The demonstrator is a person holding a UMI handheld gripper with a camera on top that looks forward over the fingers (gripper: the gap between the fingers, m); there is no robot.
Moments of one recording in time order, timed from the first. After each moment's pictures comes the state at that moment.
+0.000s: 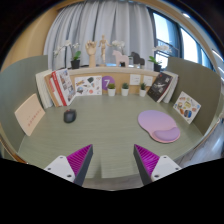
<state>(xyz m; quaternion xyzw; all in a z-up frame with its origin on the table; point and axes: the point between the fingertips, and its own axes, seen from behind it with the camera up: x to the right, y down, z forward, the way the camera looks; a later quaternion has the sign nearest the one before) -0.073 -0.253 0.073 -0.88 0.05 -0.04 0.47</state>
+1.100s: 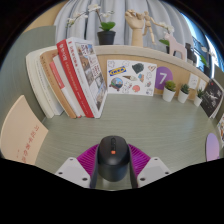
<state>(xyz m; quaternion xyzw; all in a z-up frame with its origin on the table) -0.269 0.028 -0.016 -0.91 -0.02 0.02 0.41</state>
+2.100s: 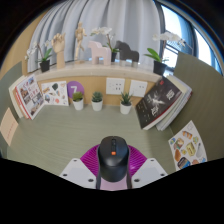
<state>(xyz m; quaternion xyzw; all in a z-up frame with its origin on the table) 0.160 -0.020 0.094 -0.91 -0.02 -0.03 0.42</state>
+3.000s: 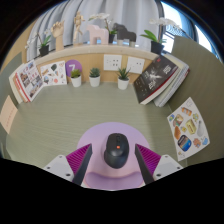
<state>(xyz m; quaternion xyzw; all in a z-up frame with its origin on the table) 0.177 -0.093 0.040 -0.94 -0.01 -0.03 0.34</state>
